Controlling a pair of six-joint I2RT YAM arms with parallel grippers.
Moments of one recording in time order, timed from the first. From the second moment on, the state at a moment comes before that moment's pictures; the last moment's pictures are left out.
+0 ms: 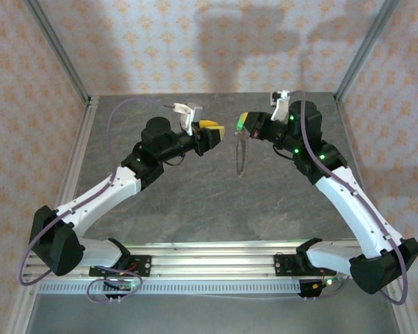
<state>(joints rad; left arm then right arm) -0.57 1.33 1.06 0.20 0.38 -0.38 0.45 1.15 1.28 -0.38 -0.30 0.65</state>
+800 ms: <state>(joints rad) -0.60 1.38 1.12 0.14 0.42 -0.35 0.46 1.15 1.33 -0.37 -0.34 0.68</state>
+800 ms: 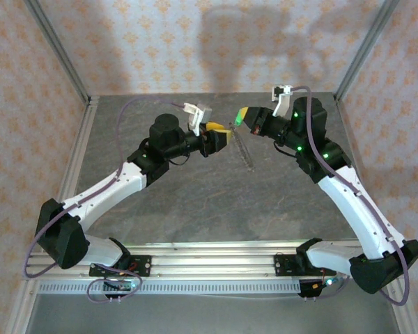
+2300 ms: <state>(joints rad) -0.64 1.41 1.18 0.14 0.44 -0.33 0.49 1.15 1.33 -0.37 -0.30 0.68</state>
